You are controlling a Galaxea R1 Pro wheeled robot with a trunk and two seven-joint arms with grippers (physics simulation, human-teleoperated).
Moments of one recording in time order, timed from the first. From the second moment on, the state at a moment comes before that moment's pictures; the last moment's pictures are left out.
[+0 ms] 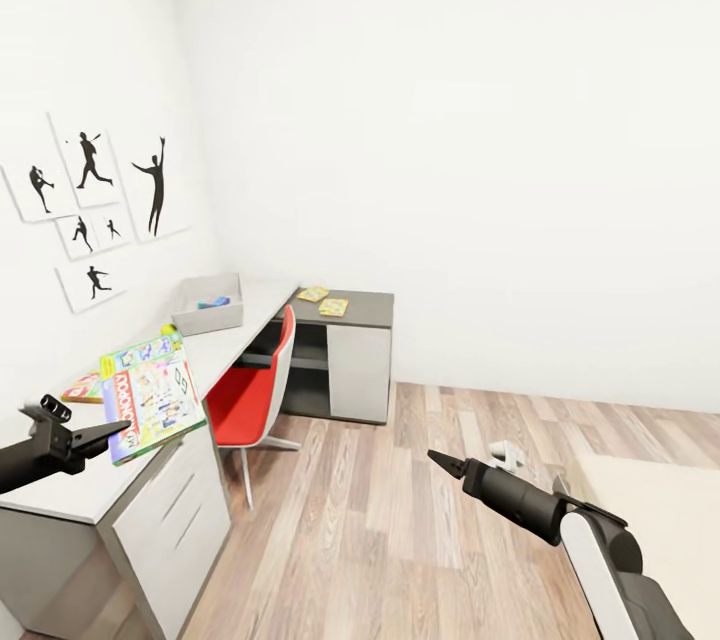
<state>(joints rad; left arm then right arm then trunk) -0.52 0.69 0.06 -0.77 0.63 0.96 -1.57 -0.22 -0.05 -0.12 -1.46 -0.56 0.81 0.45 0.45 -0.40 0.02</state>
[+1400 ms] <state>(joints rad) -0.52 0.67 0.13 -0.74 0.62 0.96 -1.56 -0.22 -0.05 -0.11 -1.47 -0.56 0.81 0.45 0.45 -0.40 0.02</state>
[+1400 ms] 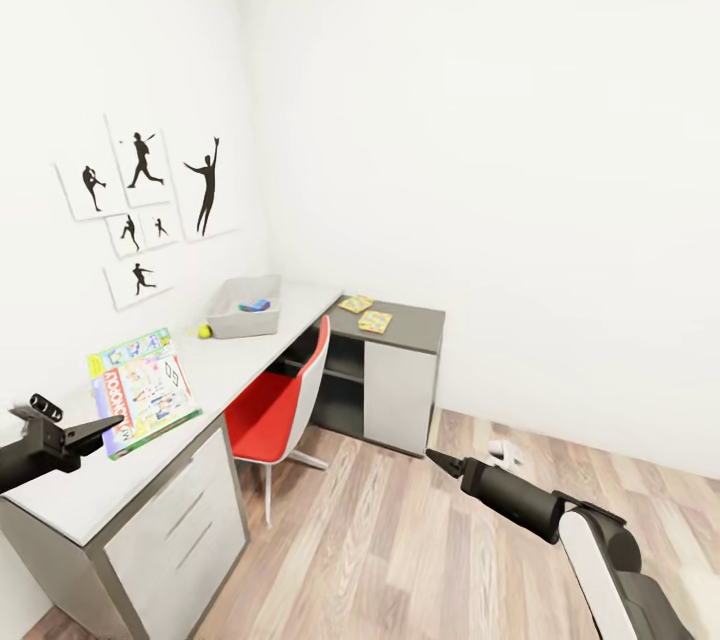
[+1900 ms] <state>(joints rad) -0.52 0.67 0.18 -0.73 0.62 0.97 -1.50 -0.22 -0.06 -0.12 -1.47 -0.56 0.81 0.46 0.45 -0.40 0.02</state>
